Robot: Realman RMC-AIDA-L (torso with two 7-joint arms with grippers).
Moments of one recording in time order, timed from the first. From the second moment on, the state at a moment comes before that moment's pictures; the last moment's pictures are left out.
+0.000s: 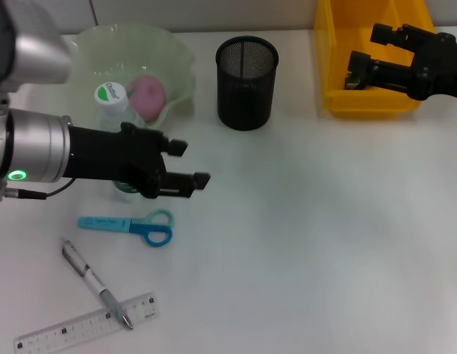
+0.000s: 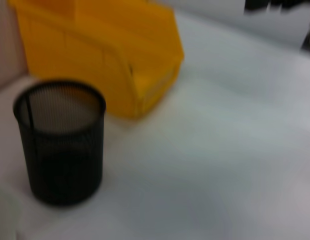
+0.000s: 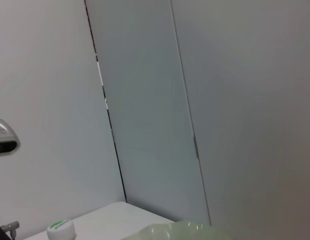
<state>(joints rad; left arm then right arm) -0.32 -2.07 1.32 1.35 2.00 1.38 -1.98 0.47 2.04 -0.74 -0.74 -1.66 -1.49 1.40</state>
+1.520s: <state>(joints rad) -0.28 -2.06 1.20 0.41 1.21 1.52 -0.79 0.43 2.08 -0.74 -0.42 -1.45 -1.58 0.87</state>
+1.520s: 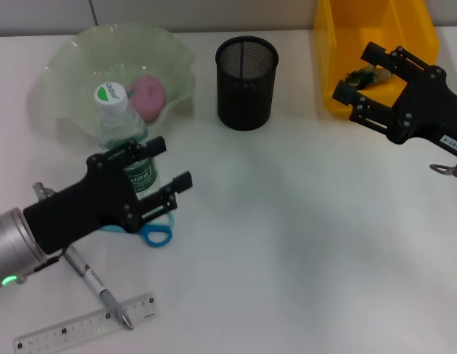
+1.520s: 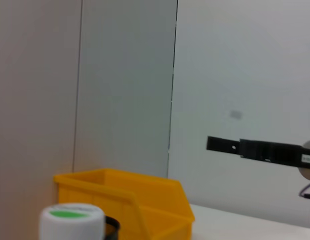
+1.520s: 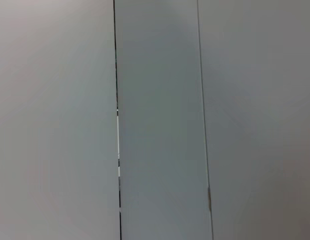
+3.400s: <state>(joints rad) -0.28 -2.07 0.95 1.22 1.95 1.63 -1.59 0.48 2.08 -0.75 -0.40 -1.45 -1.56 0.83</state>
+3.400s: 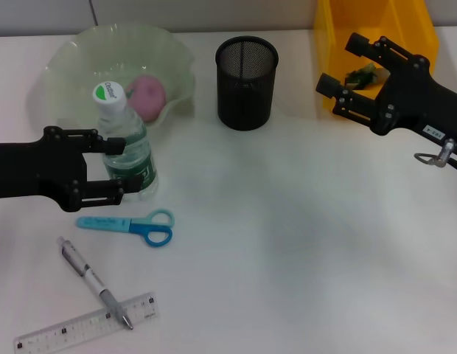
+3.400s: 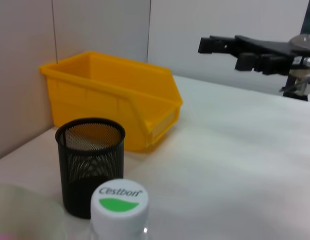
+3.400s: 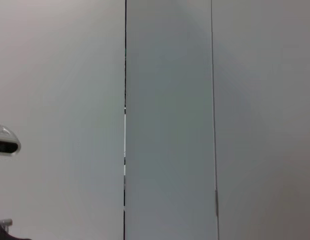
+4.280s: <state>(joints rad) -0.32 -2.06 0.96 1.31 2.15 1.69 -1.58 0.51 2.08 -0.75 -0.39 -1.41 -1.58 1.02</state>
